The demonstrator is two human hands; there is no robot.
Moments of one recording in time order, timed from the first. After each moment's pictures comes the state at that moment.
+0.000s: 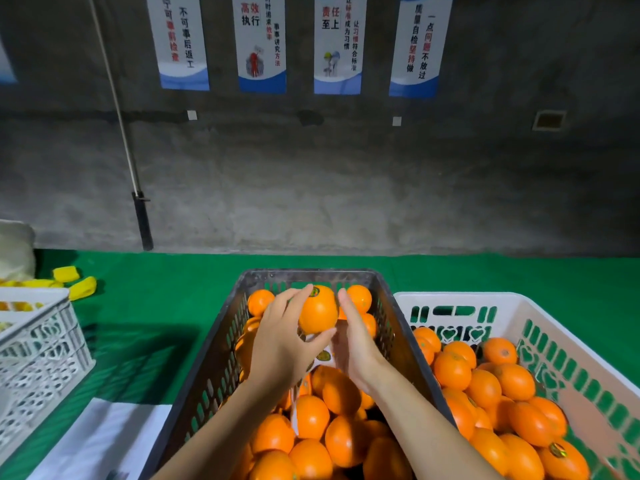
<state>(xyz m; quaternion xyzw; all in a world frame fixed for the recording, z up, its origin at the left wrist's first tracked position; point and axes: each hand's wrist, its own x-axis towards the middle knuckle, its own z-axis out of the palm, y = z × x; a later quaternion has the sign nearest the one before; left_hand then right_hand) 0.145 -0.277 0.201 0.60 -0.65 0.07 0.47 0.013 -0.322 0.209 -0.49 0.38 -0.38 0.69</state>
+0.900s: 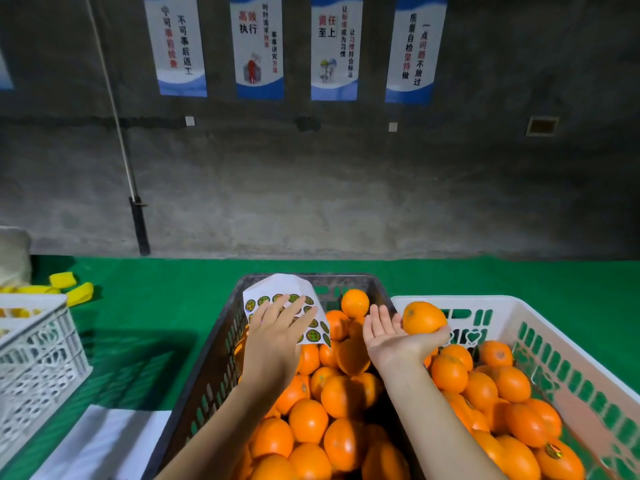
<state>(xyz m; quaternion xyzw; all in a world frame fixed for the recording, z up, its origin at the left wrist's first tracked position) 0.161 -0.278 0.200 0.61 -0.70 0.24 0.28 -0.024 -0.333 0.230 0.06 0.19 -0.65 0.73</state>
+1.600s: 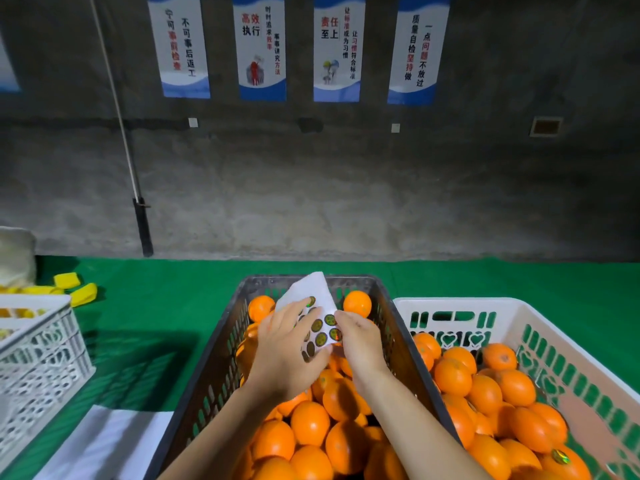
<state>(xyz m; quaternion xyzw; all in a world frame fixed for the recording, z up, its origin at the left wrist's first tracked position) 0.154 -0.279 0.191 0.63 -0.70 0.07 0.34 0.016 -0.312 0.218 -0.48 0.47 -0.49 0.56</state>
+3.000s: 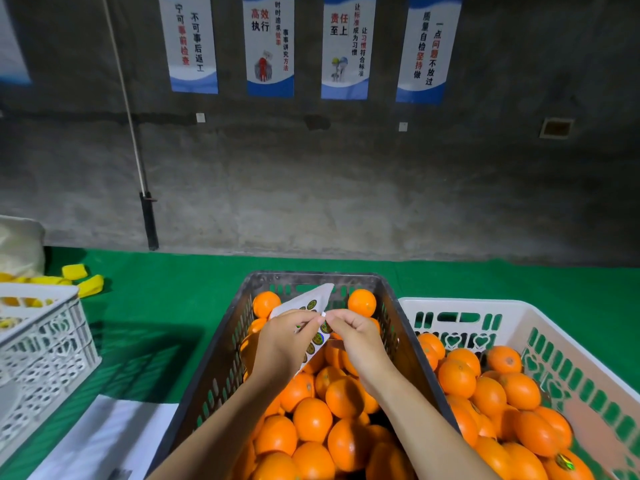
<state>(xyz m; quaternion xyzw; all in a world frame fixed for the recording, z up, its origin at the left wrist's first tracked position) 0.153 -0.285 0.198 0.60 -0.61 -0.08 0.52 0.014 -0.319 0.210 -0.59 0.38 -0.46 0.53</state>
